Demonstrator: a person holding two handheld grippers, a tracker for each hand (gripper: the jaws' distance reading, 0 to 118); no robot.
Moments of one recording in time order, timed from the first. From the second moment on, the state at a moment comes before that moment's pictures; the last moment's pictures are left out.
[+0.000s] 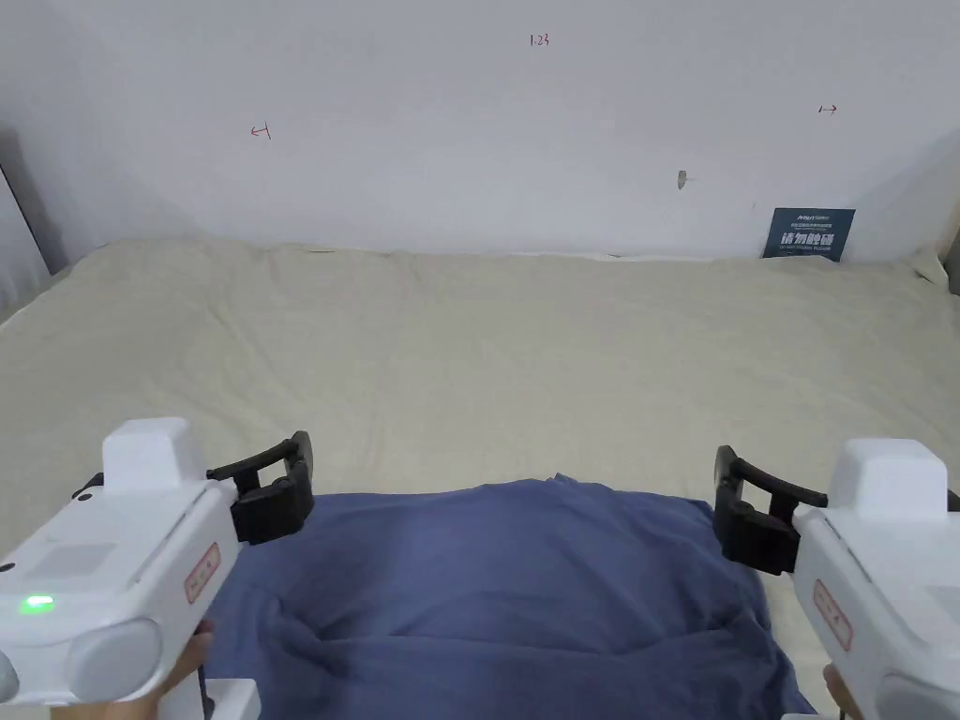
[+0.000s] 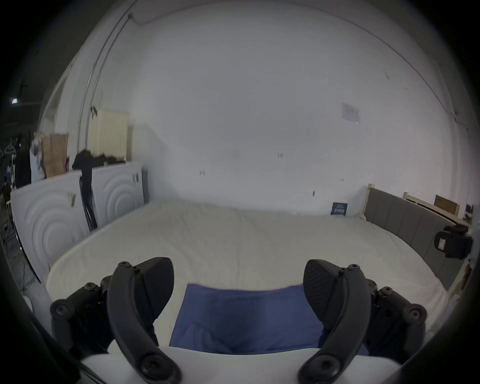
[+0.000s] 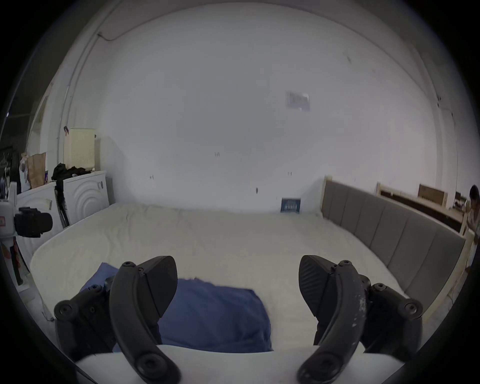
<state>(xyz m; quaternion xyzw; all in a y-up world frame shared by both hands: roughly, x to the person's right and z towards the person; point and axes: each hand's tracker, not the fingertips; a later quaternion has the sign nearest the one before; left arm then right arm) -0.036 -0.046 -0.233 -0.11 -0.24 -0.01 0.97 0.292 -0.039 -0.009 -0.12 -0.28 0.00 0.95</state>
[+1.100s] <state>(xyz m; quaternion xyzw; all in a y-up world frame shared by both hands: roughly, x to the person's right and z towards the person) 0.008 -0.153 -0.474 -0.38 -0.23 -0.04 0.89 0.335 -0.080 -0.091 -0.15 -0.28 0.01 0.95</state>
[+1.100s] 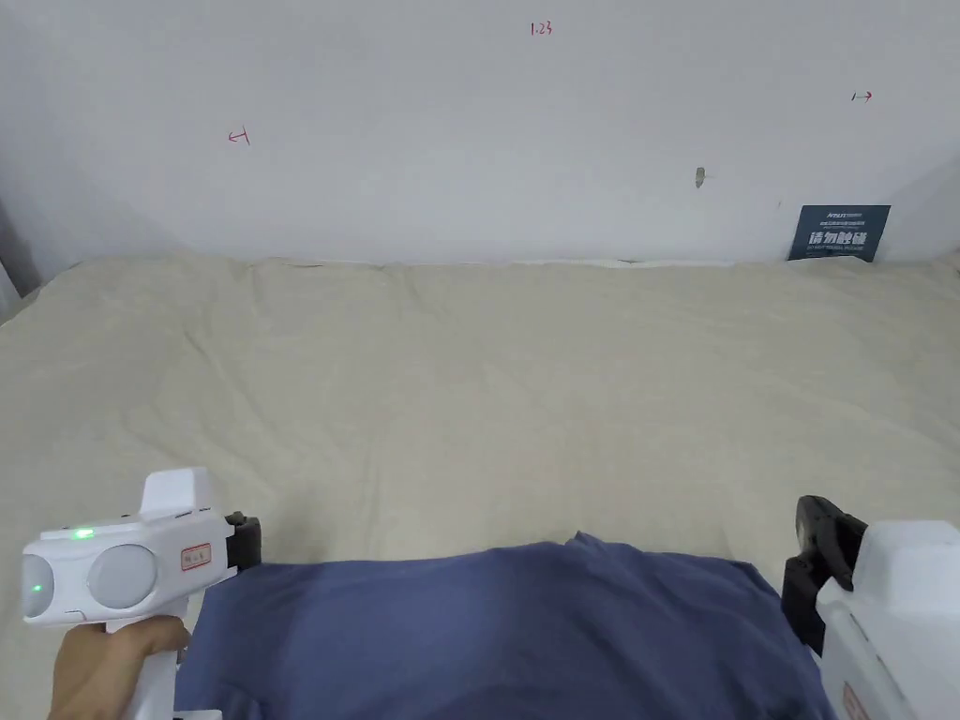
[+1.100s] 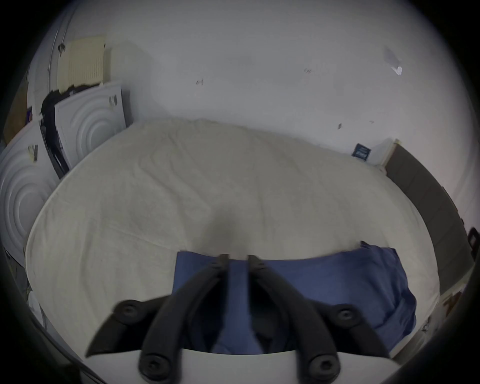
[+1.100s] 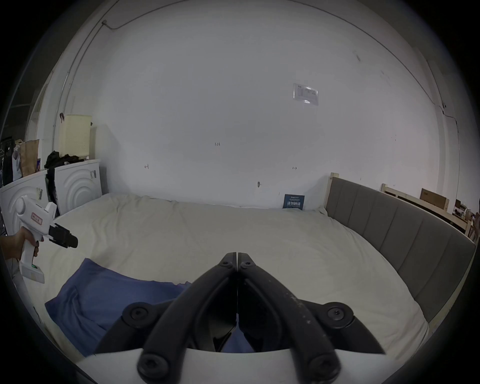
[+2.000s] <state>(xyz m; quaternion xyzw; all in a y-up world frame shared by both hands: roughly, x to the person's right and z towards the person) 0.033 -0.229 -0.529 -0.42 -0.20 -0.10 0.88 0.448 -0.152 -0.145 -0.29 -0.30 -0.09 0.90</state>
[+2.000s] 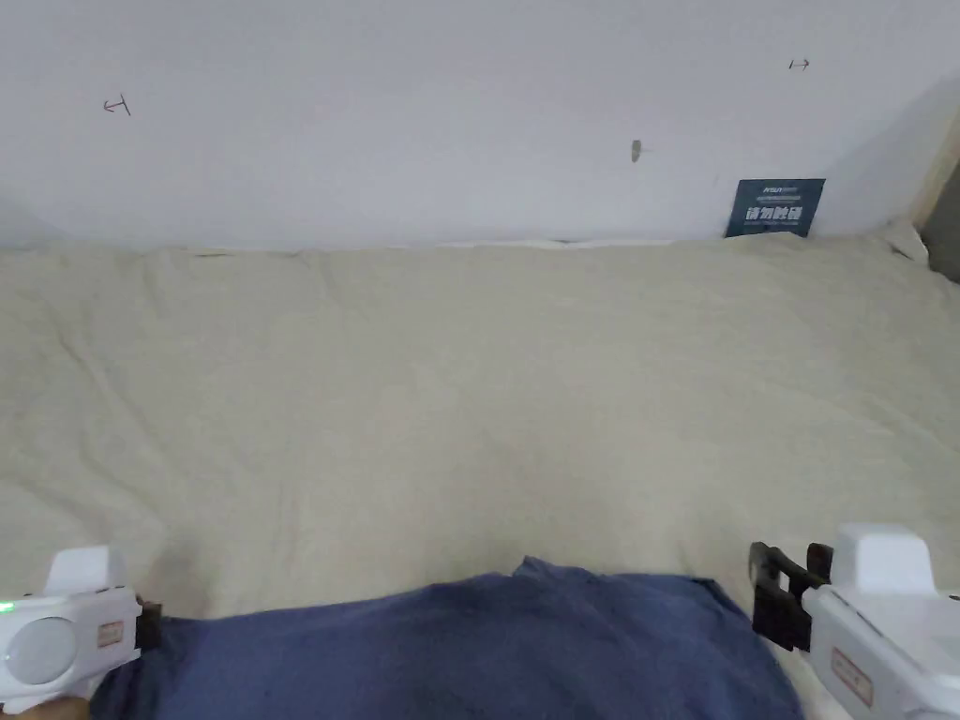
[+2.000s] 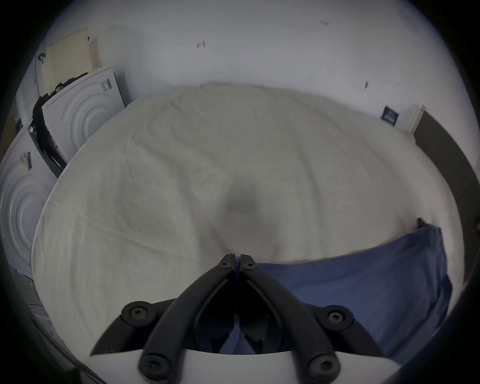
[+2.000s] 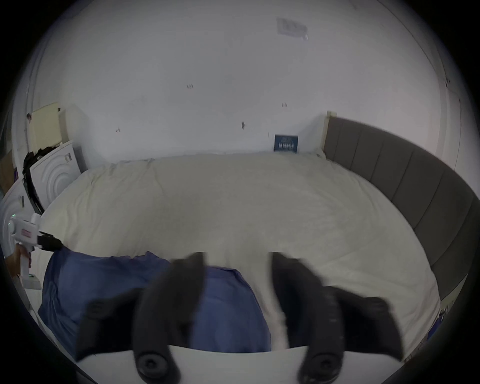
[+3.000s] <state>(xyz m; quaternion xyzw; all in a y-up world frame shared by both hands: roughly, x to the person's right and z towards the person) -0.017 -0.158 -0.469 -0.38 -0.21 -0.05 0.90 0.481 -0.187 -0.197 -0.38 -0.22 -0.09 0.89</state>
